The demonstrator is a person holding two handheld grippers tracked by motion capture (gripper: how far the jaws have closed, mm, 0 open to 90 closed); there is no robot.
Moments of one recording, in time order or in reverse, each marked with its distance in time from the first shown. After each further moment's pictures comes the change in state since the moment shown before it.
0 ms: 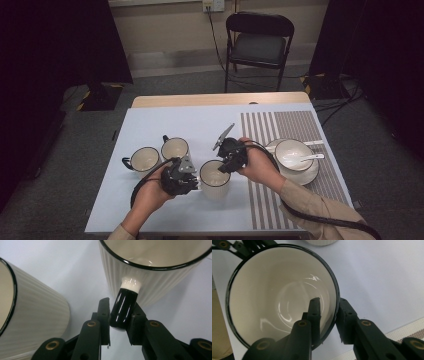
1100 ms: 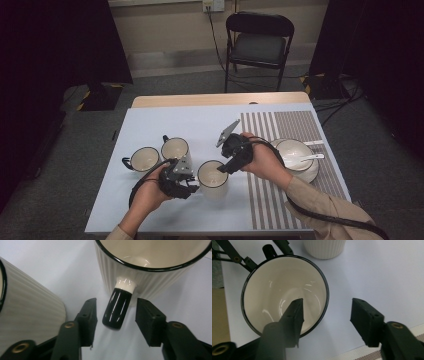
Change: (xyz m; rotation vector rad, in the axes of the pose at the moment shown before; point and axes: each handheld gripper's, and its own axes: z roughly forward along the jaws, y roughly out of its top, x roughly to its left) left arm 0.008 -0.013 0.005 -0.047 -0.058 0.012; right arm -0.005 -0.001 -0.017 -0.087 0.006 -0.100
